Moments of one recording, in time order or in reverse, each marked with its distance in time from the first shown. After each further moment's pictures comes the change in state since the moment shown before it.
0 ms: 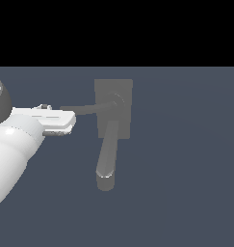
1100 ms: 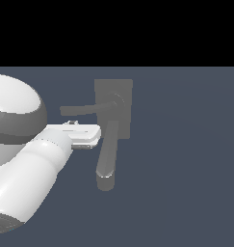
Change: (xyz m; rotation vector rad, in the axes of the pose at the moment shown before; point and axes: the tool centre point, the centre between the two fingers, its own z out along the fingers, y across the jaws) arm 0.046 -0.082 -0.012 0.126 0.133 -0.115
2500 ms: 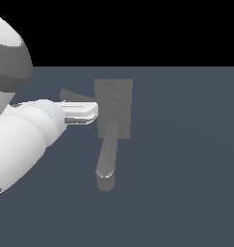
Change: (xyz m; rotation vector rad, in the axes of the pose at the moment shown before) arm -0.068 0.002 0.000 0.001 0.012 0.000
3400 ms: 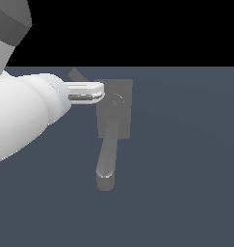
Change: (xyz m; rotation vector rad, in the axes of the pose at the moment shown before) arm -0.050 -0.020 -0.002 0.003 0.002 0.000
